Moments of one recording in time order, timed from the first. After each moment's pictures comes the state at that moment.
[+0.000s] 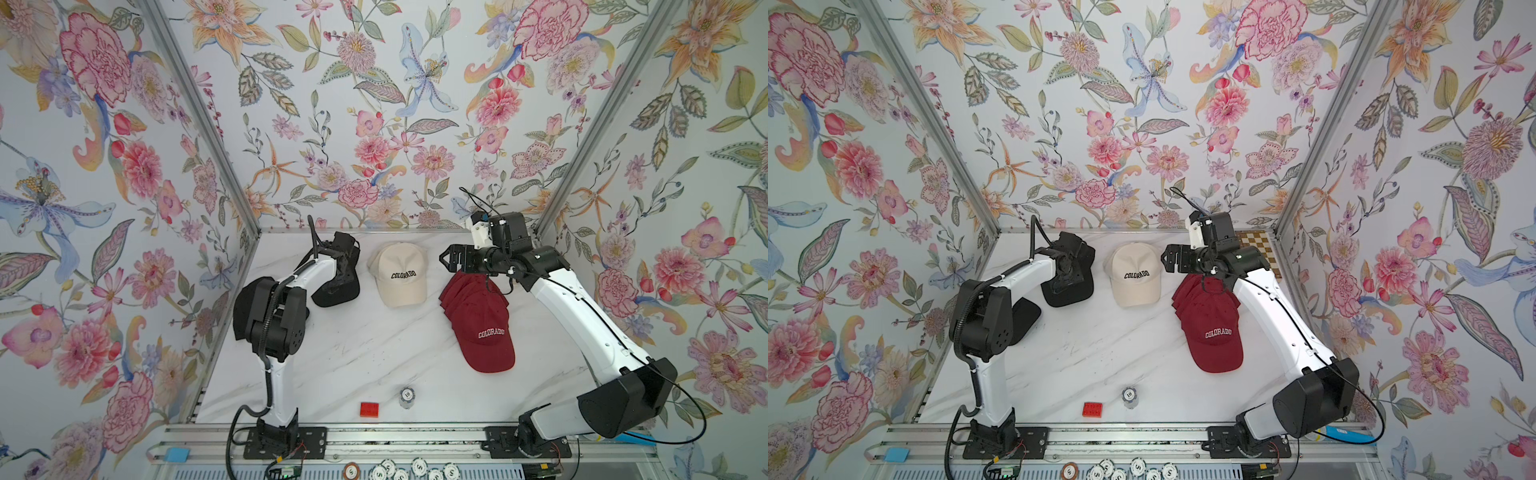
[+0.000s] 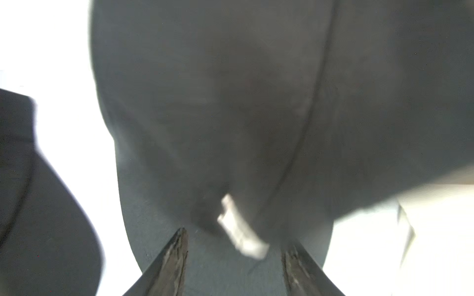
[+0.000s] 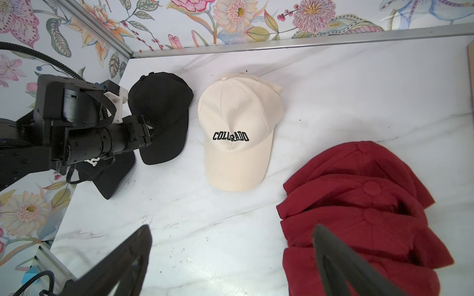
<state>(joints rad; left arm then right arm) -0.29 2.02 1.57 -0.71 -0.29 -0.64 0.38 1.46 1.52 -0.78 -0.21 0.30</state>
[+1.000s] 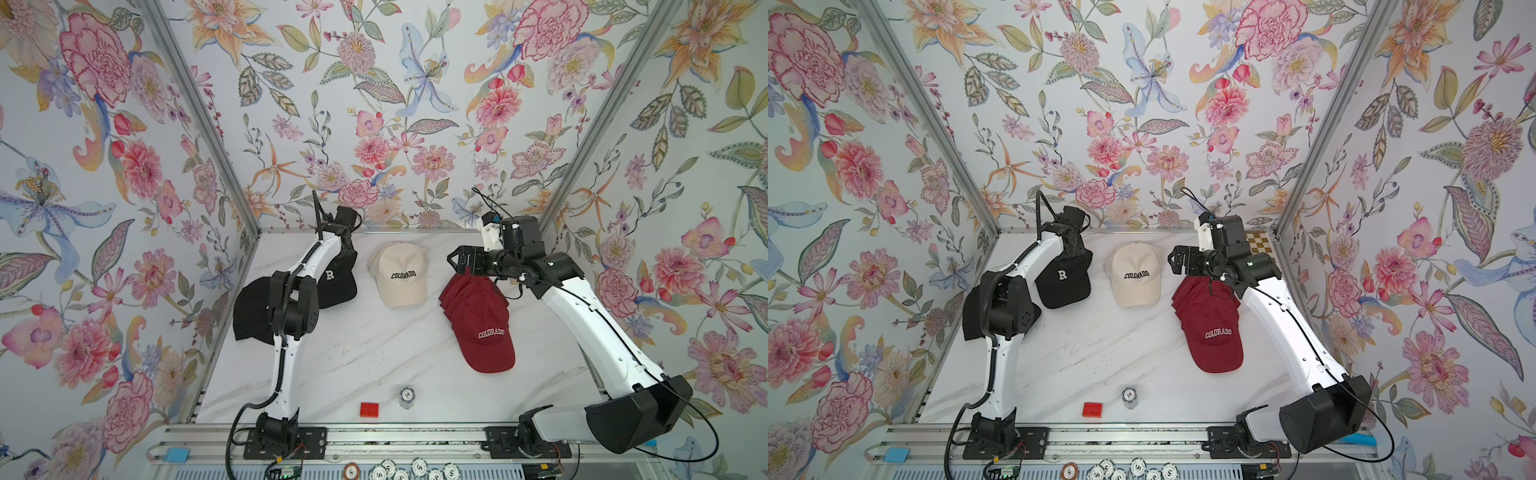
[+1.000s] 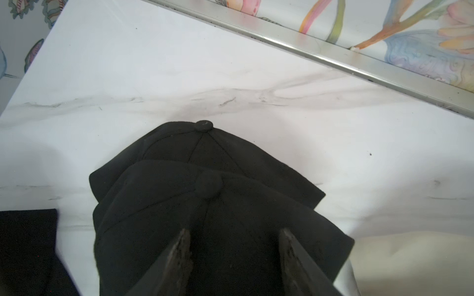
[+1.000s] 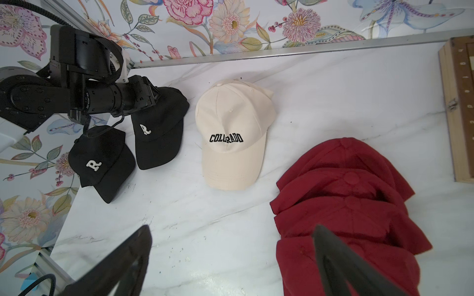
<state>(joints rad) -0.25 2.34 2.13 -0.86 -0.40 -0.54 0.35 1.38 1.47 -0.78 -0.20 0.30</state>
